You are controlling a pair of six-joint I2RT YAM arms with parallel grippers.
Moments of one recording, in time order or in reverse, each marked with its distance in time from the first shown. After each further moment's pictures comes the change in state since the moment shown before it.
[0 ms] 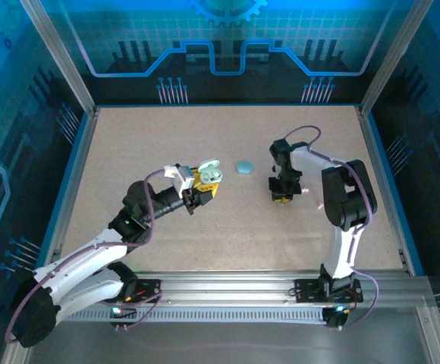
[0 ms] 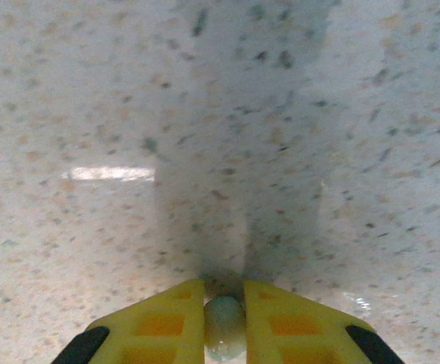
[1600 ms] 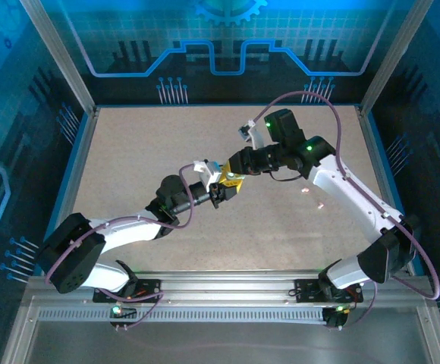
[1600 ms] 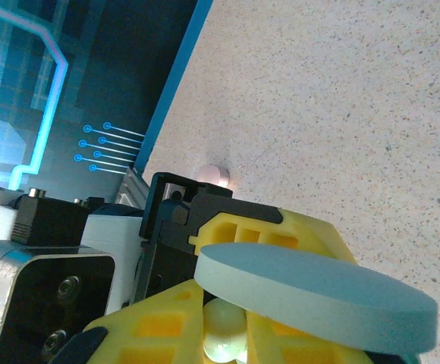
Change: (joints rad) left arm -0.085 0.460 0.066 0.401 -0.037 -0.057; right arm 0.240 -0.469 0.156 0.223 -0.571 0.163
